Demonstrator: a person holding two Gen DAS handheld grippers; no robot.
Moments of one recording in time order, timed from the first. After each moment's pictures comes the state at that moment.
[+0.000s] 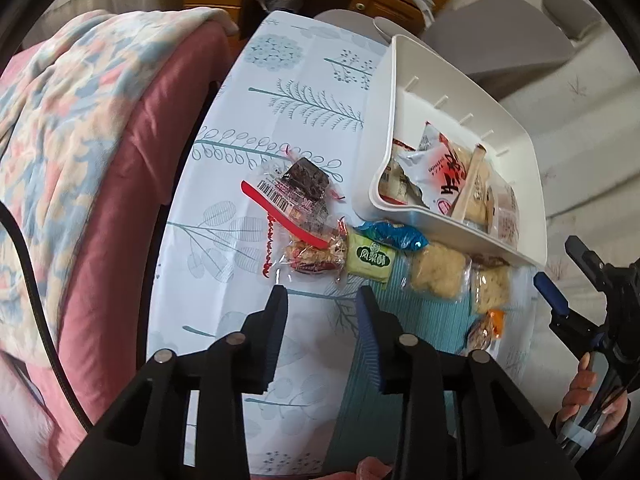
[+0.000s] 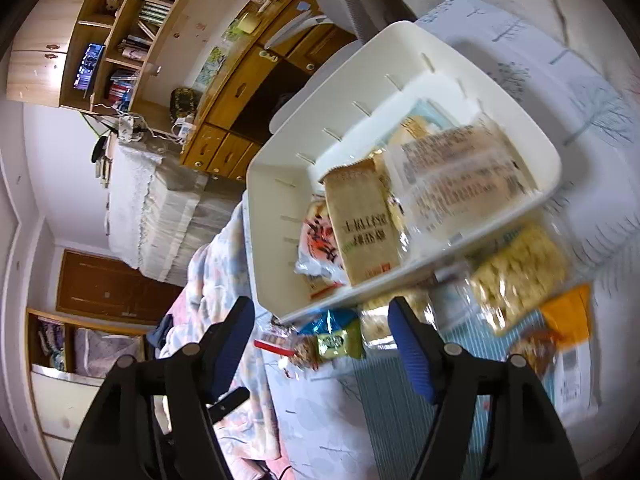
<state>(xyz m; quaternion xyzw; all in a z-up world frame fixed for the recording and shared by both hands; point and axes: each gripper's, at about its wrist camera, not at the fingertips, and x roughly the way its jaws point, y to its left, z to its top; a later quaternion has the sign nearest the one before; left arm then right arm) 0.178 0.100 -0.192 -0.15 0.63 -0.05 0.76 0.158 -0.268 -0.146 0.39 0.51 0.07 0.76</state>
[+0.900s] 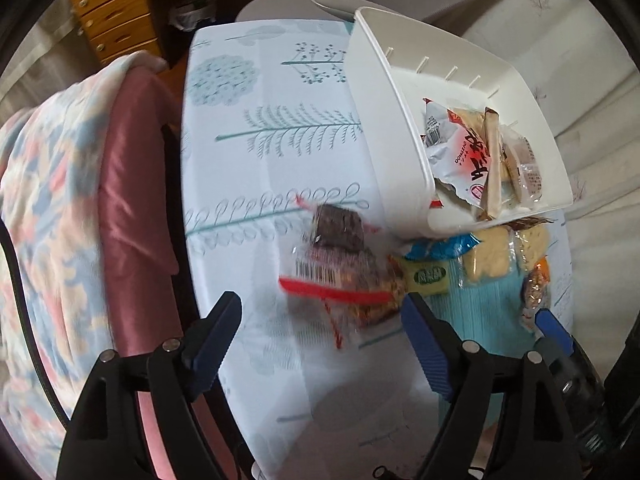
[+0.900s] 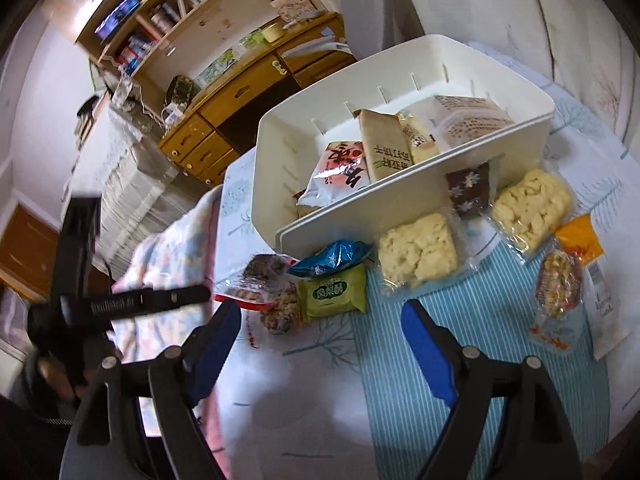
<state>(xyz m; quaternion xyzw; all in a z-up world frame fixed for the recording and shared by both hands) 0.260 0.116 -0.223 0.01 0.65 -0.17 0.74 0.103 -0.135 -0.168 0.23 0.46 0.01 0.86</state>
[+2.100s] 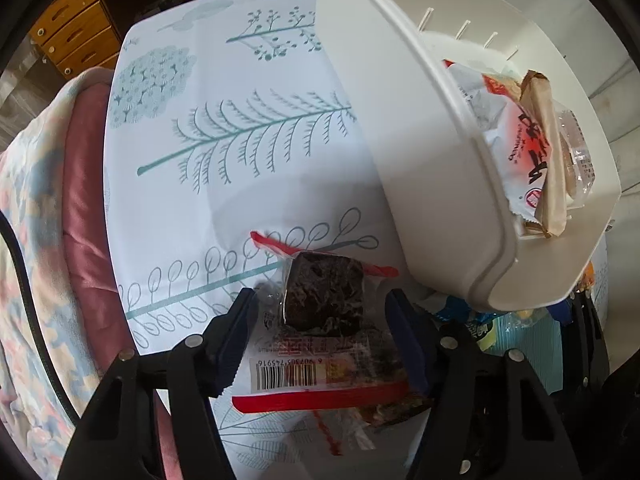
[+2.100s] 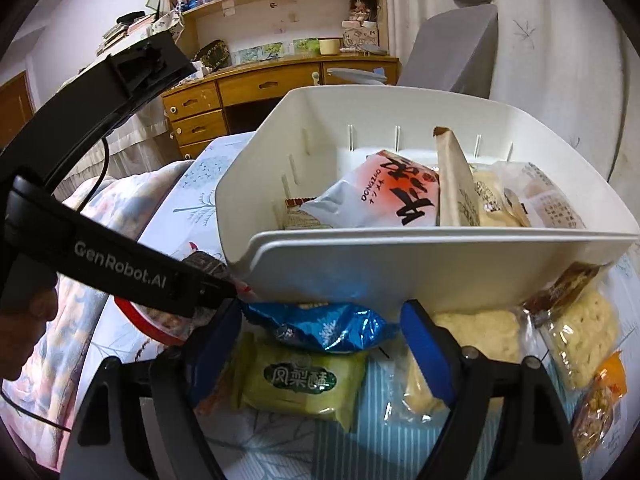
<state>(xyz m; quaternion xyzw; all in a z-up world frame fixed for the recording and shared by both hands) 0.307 0.065 -0.302 0.06 0.66 -0.19 0.73 0.172 -0.091 -0.241 0.03 0.40 0.00 0.92</state>
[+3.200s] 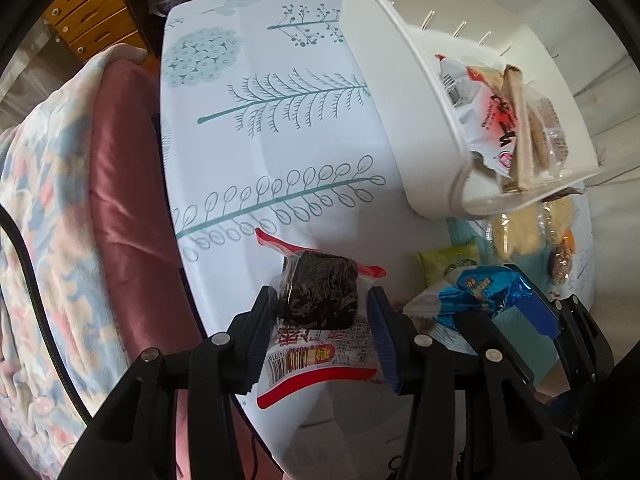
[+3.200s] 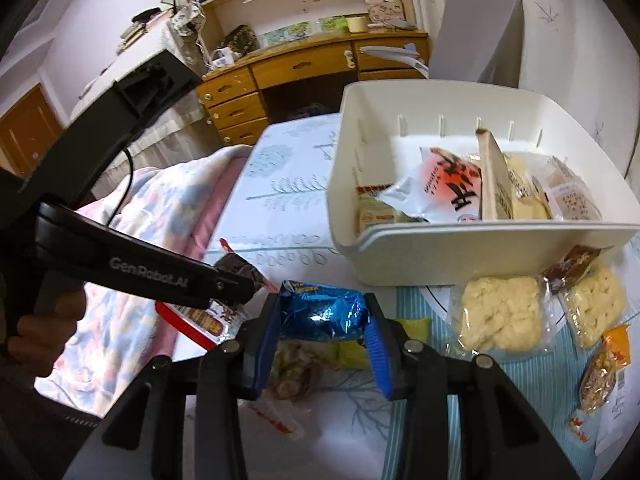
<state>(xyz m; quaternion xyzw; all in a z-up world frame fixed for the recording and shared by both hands) 0.270 0.110 -0.250 0.05 0.68 -0.18 0.71 0.147 -0.062 -0.186 0.07 0.44 0.08 0.89</state>
